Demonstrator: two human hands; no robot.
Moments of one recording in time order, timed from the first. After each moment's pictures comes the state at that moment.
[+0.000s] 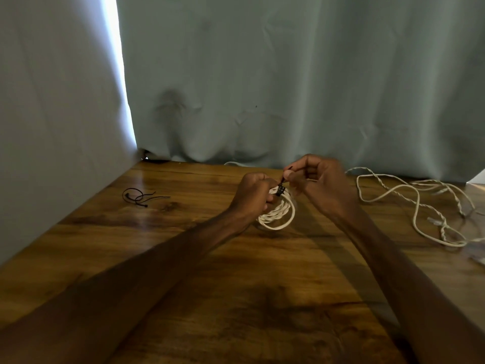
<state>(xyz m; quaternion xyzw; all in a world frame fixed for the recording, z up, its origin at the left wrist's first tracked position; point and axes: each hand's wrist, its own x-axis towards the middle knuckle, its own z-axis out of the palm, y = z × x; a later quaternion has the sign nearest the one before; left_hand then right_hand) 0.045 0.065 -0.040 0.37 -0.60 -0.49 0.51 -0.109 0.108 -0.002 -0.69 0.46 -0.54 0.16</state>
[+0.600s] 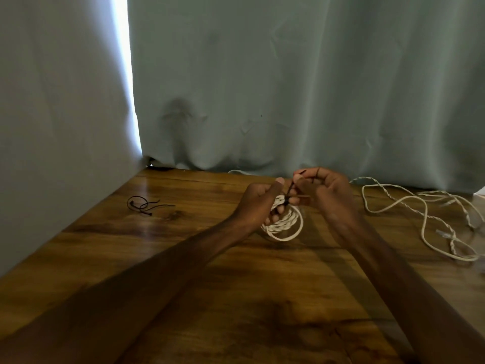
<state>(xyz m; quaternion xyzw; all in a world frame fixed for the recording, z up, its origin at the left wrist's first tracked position) 0.051 0.058 -0.043 0.33 -0.65 -0.49 0.49 -0.093 0.115 -0.001 -0.56 0.43 -0.62 0.33</state>
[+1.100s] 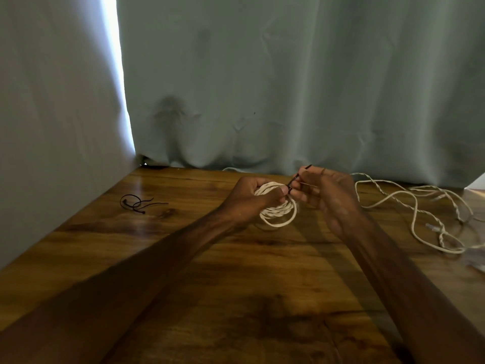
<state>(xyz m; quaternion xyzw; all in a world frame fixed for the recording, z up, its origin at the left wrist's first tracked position) 0.058 0.054 -0.042 0.27 -0.69 -0.48 0.47 -0.108 0.115 0.002 -0.43 0.44 -0.67 0.41</state>
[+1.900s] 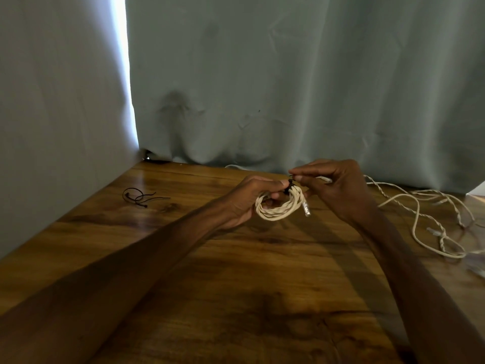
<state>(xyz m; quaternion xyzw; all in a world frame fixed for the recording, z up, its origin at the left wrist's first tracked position) 0.063 0.066 -0.025 0.21 -0.64 -0.62 0.40 -0.136 0.113 0.009 -0.77 0.38 -0.50 0.09</state>
